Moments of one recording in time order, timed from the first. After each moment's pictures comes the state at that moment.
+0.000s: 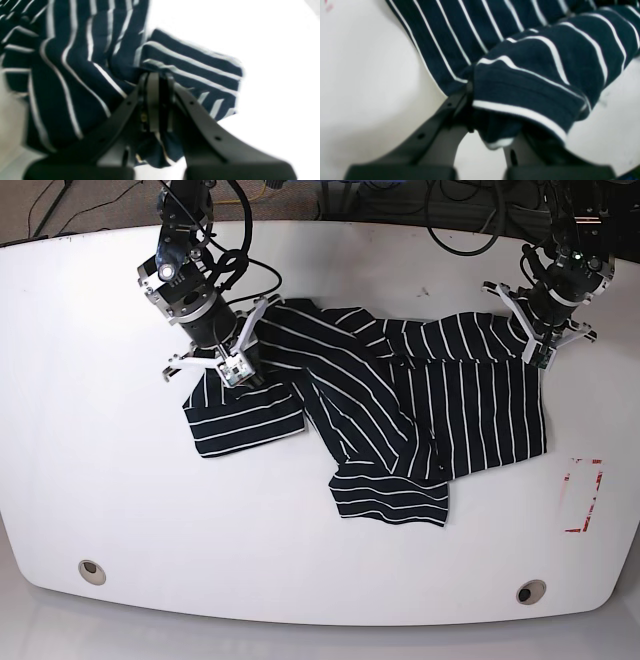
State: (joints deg) left arm 23.8 -17.7 -18.0 112.3 -13.7 -27.2 46.8; right arm -15.9 -2.8 10.1 114.1 -8.1 40.8 -34.4
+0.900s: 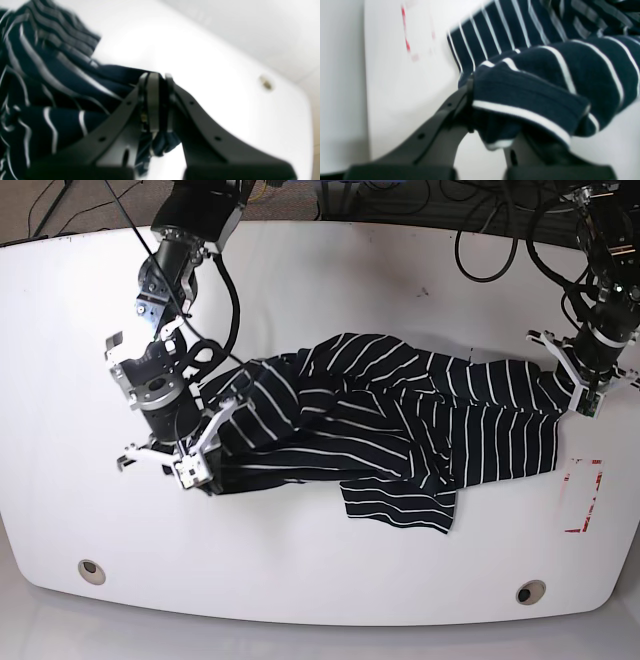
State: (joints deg) left arm 10.9 -20.7 -26.5 112.5 -13.8 -33.7 47.7; right arm 7.0 -4.0 16.5 112.3 -8.1 40.9 -41.3
